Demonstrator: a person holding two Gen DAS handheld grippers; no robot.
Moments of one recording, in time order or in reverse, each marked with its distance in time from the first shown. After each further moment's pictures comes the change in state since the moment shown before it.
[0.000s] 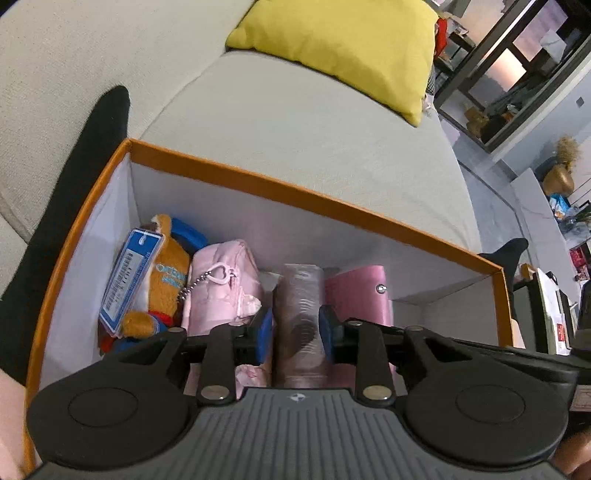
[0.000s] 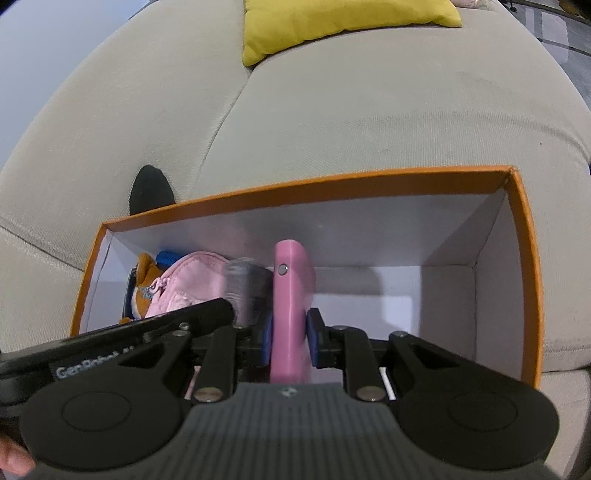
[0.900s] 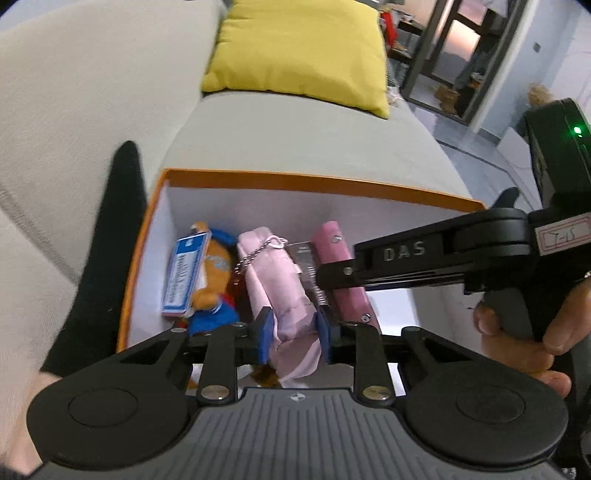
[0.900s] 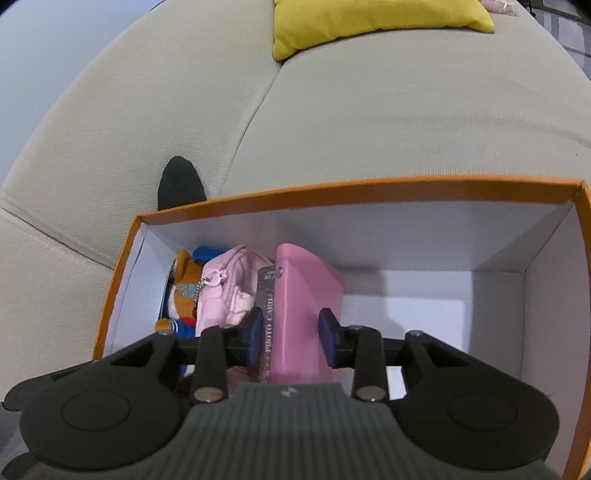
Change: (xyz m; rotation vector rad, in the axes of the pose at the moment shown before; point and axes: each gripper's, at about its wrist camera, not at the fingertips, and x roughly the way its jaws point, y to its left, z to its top) left arm -0.046 0.000 -0.046 0.260 -0.090 0.037; right arm 0.015 0.028 0.003 -0.039 0.001 0.040
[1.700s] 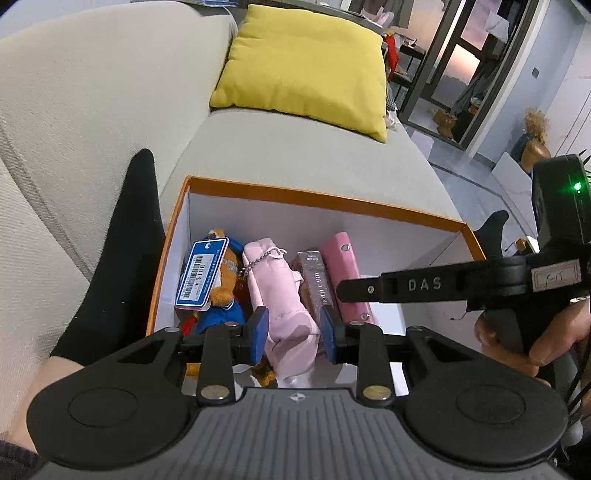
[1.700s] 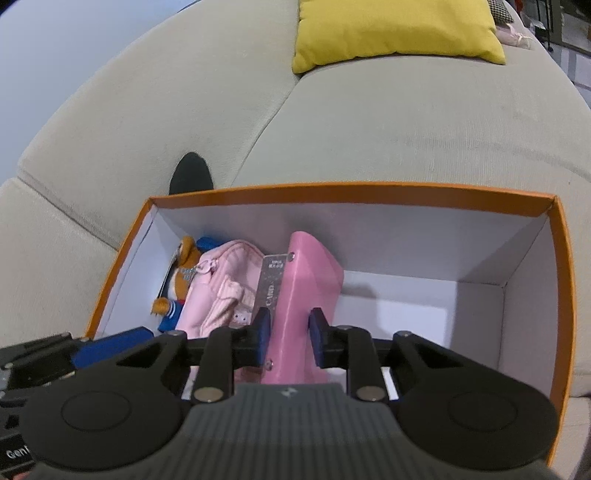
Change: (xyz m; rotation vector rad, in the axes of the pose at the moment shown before) left arm -0.027 0.011 -0.010 -0.054 -0.069 -0.012; right arm -0.015 0.006 -0.015 -0.110 -0.044 -0.006
